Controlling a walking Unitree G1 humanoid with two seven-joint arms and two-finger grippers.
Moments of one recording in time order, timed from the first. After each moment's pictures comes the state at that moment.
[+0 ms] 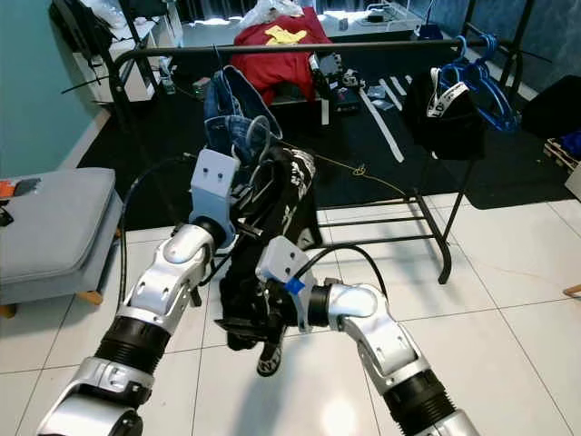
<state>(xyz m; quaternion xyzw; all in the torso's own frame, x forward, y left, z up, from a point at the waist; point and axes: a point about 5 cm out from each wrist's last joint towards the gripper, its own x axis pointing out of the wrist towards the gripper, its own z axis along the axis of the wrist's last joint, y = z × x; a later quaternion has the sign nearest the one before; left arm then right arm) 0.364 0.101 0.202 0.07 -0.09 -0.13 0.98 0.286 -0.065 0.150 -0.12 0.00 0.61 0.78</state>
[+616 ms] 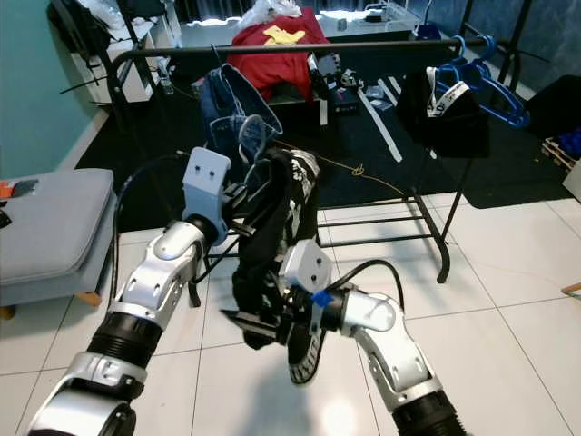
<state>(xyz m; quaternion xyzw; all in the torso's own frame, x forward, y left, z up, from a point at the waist) 0.367 0.104 0.202 0.06 -0.09 -0.15 0.98 0.273 -0.076 0.164 -0.05 -0.09 0.60 0.79</state>
